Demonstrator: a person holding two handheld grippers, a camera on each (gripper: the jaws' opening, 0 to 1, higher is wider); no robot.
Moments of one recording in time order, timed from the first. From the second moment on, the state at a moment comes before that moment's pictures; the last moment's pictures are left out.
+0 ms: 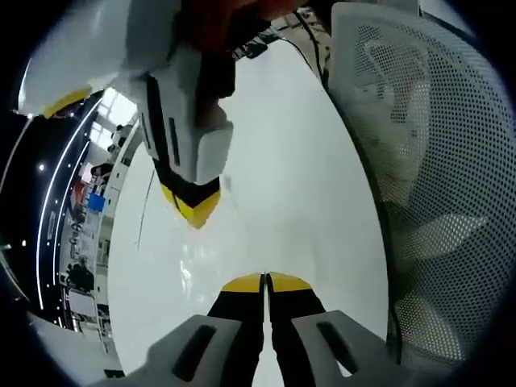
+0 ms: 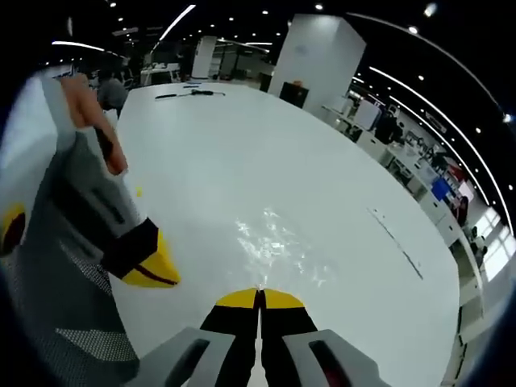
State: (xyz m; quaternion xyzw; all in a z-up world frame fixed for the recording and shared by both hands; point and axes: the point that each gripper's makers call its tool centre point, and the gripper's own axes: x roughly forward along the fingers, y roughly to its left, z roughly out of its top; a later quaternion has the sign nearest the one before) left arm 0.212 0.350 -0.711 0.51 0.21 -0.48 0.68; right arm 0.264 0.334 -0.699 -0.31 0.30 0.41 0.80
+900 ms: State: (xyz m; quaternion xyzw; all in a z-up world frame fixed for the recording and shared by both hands) left arm 0.243 0.346 -0.741 0.53 0.20 -0.47 0.67; right arm 0.229 0.301 -0.697 -0.24 0.30 0.40 0.83
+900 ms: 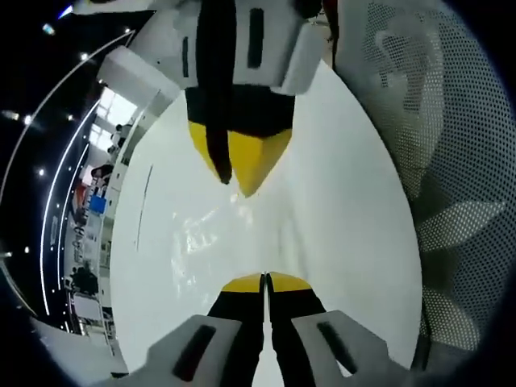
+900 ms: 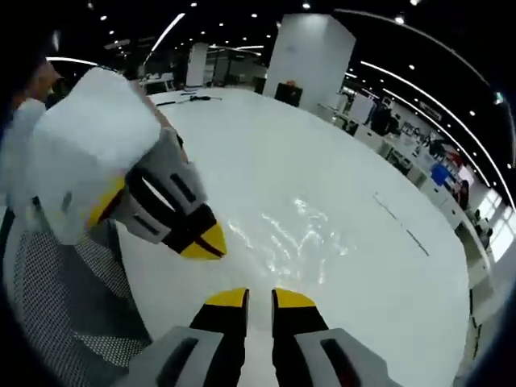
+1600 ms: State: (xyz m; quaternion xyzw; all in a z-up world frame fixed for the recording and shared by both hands) left arm 0.240 0.353 -0.761 0.44 0.28 -0.47 0.71; right arm 0.214 0.267 -0.720 -0.15 0.32 0.34 0.87
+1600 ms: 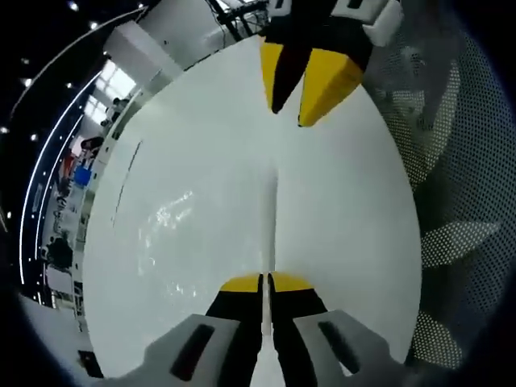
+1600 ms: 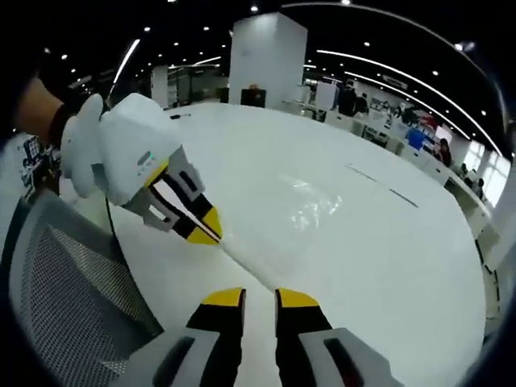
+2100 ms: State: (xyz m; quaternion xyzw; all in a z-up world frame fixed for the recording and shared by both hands) left arm 0.216 0.375 -0.735 0.21 0.34 -0.39 0.83; right arm 0.208 0.244 -0.724 -0.07 0.33 0.31 0.89
